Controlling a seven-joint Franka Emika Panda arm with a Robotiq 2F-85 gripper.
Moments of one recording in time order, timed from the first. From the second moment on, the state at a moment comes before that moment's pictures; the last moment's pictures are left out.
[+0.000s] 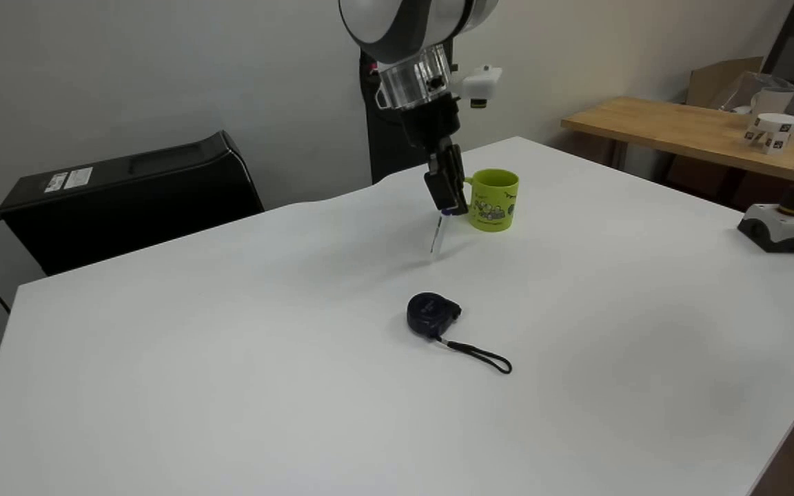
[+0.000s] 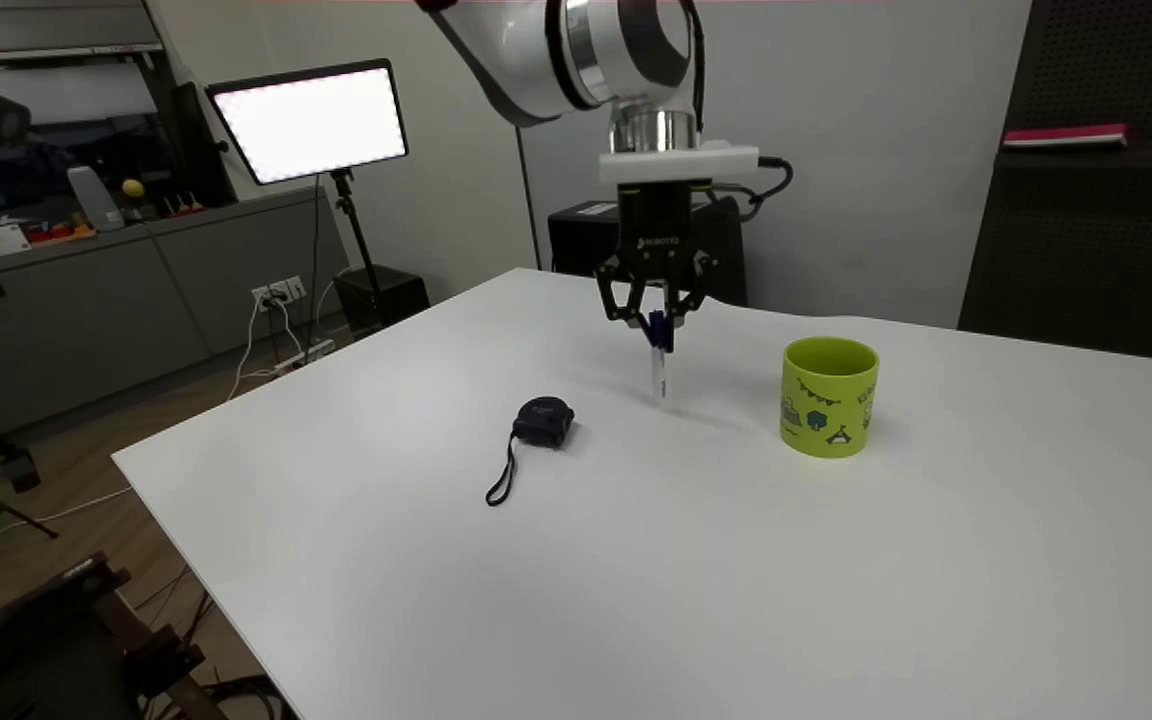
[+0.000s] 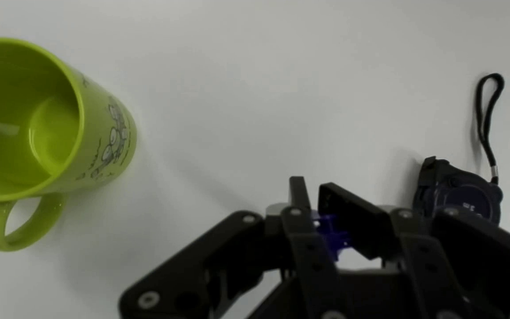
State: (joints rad) arm 0.04 0.90 0.08 -1.31 -0.23 1.89 -0.51
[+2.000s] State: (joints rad) arm 0.09 0.98 0.03 -1.46 -0.35 2.18 -0.43
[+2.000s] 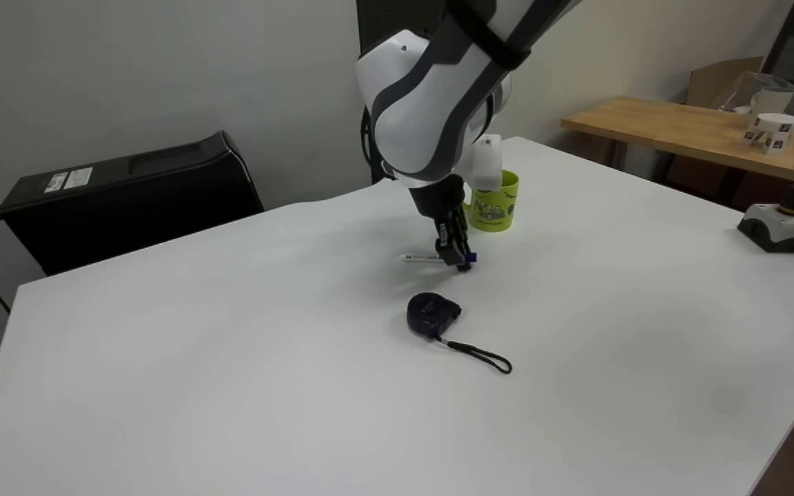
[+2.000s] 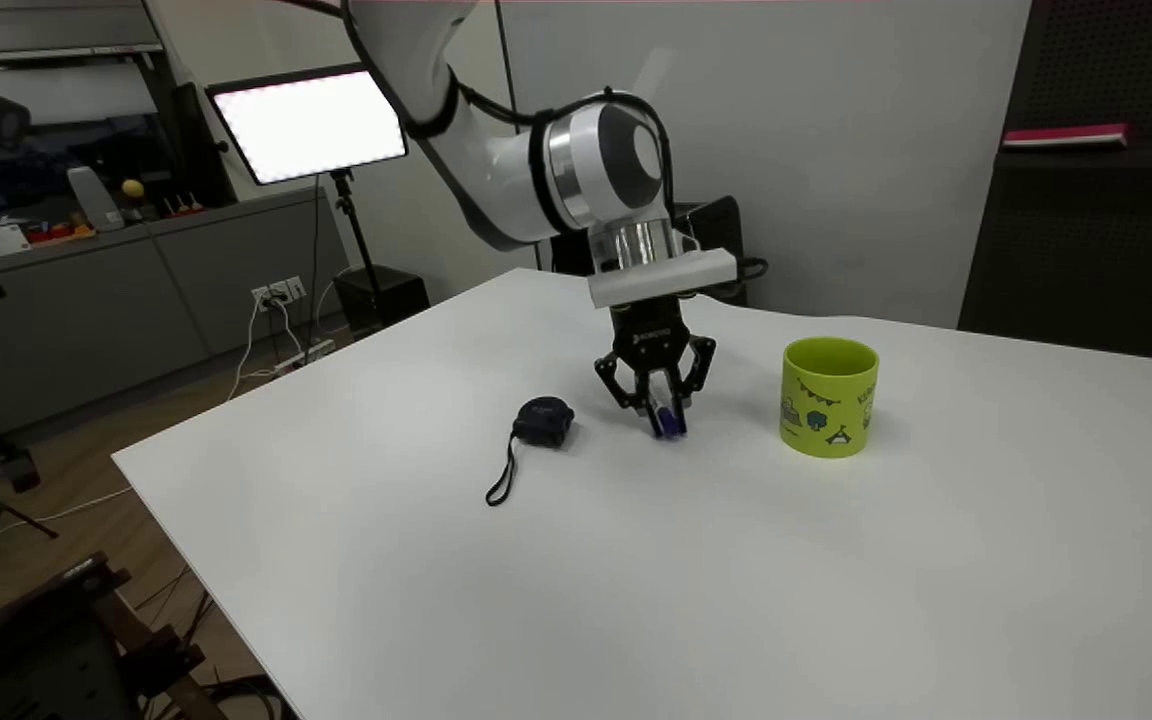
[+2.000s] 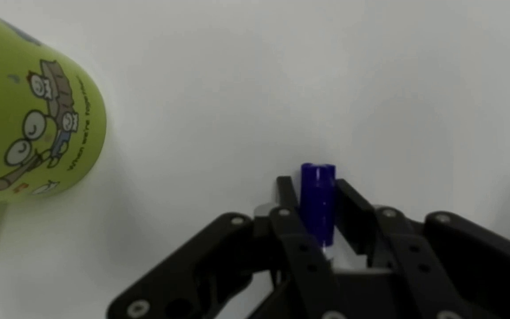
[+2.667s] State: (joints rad) arm 0.08 0.95 0.02 -1.40 -0.35 2.09 -0.44
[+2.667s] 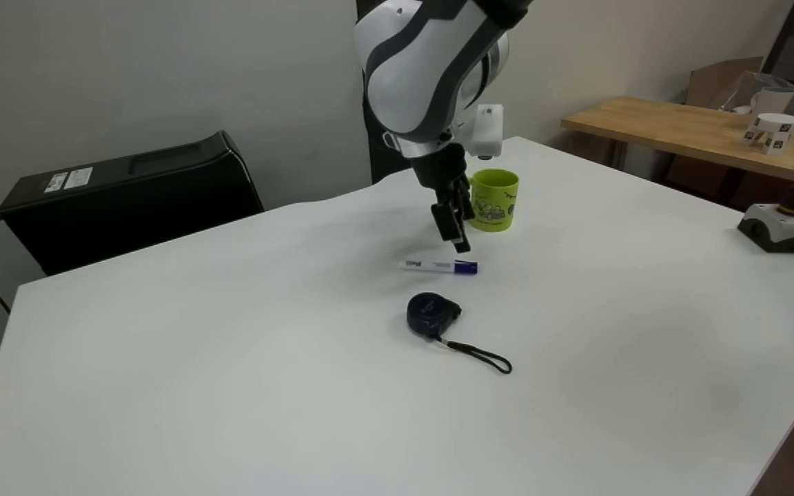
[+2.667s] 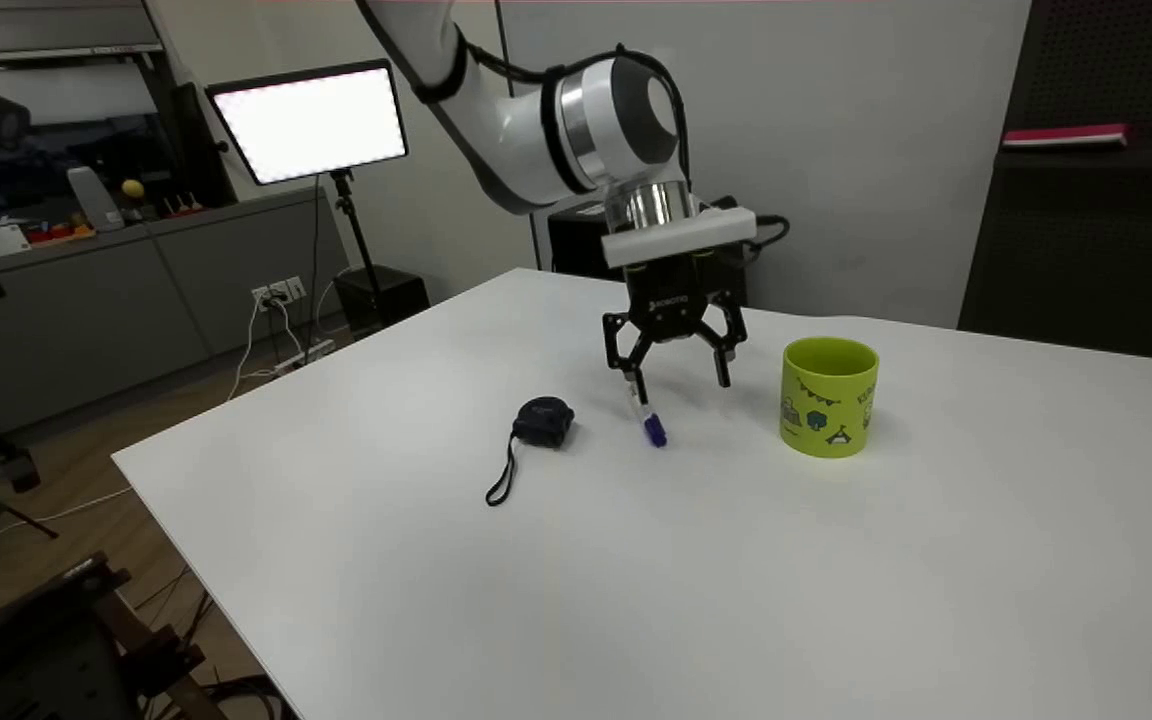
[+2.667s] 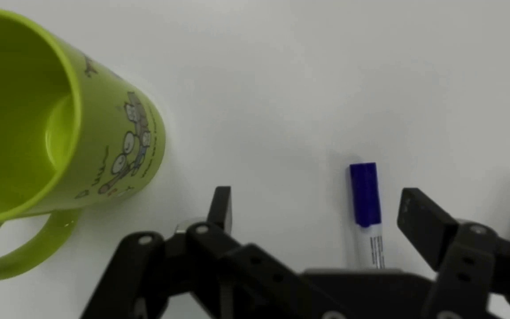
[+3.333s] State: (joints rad) arm 0.04 0.88 0.02 -1.24 -0.15 1.83 -0.24
